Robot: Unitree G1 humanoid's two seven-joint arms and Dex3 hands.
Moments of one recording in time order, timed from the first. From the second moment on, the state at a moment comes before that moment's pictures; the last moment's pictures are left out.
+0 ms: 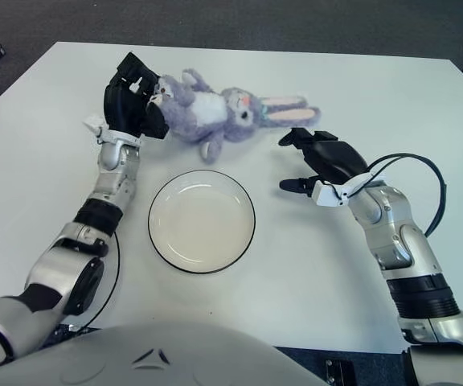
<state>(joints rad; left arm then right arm) -0.56 0.06 -0.08 0.47 -0.59 -0.50 -0.22 -0.08 -0.72 0.03 -0.10 -0.58 -0.17 0.28</state>
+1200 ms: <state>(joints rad) -0.49 0.03 0.14 0.28 -0.65 -0.06 -0.43 -0.30 -0.63 0.05 -0.03 -0.70 -0.09 0.10</state>
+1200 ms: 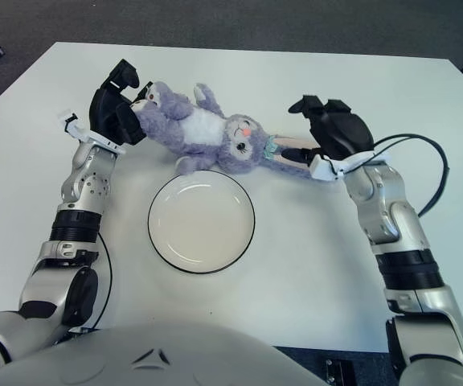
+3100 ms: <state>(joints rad) -0.51 -0.15 0.15 0.37 -0.42 -0.30 -0.37 -0.44 -0.53 0.18 0.01 -0.57 0.15 0.39</state>
